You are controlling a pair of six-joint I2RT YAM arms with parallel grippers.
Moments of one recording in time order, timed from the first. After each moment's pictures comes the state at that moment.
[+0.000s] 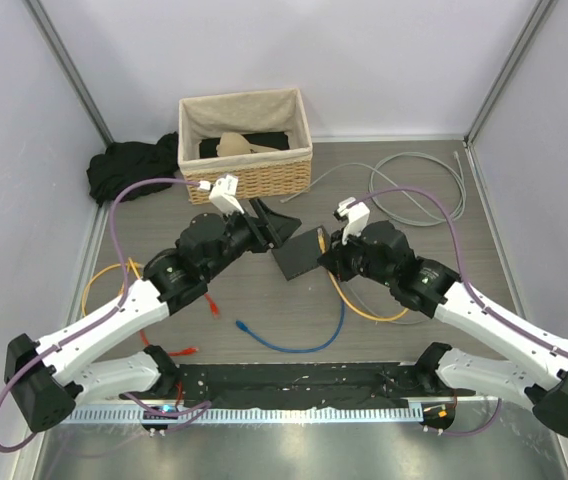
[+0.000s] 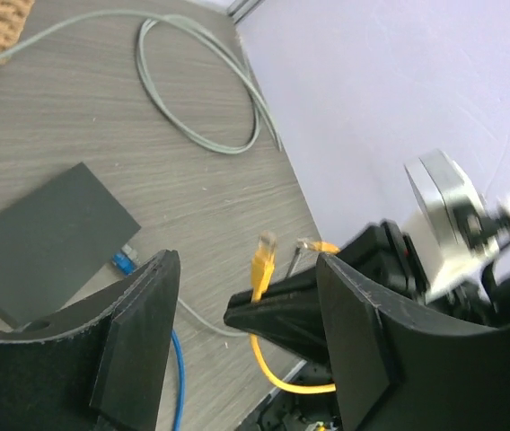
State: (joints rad) left arm -0.83 1.04 0.85 0.09 -0.11 -0.82; right arm 0.76 0.98 0.82 -0.28 -0.04 0.29
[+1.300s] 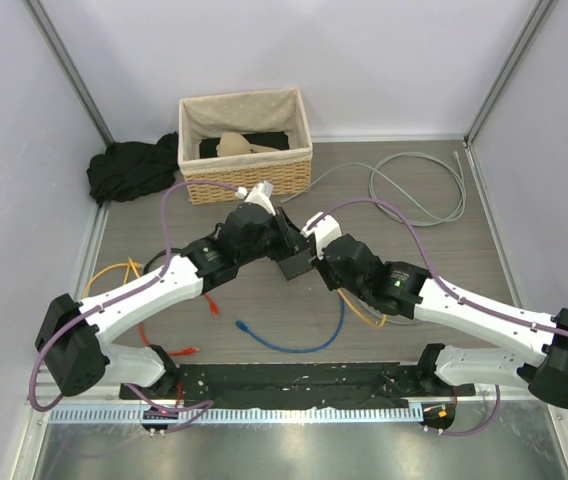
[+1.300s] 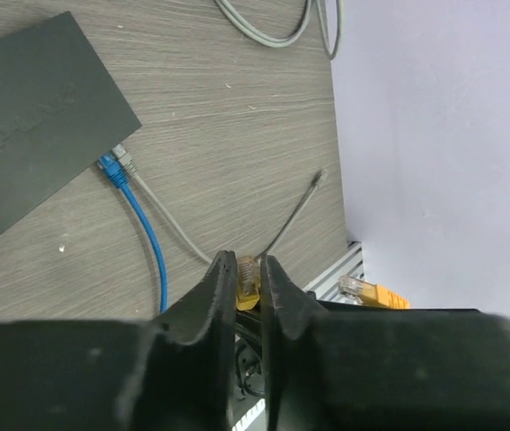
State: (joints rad) left arm -0.85 1.31 1.00 -0.10 0.01 -1.03; right arm 1.01 1.12 0.90 -0.39 0.36 0.10
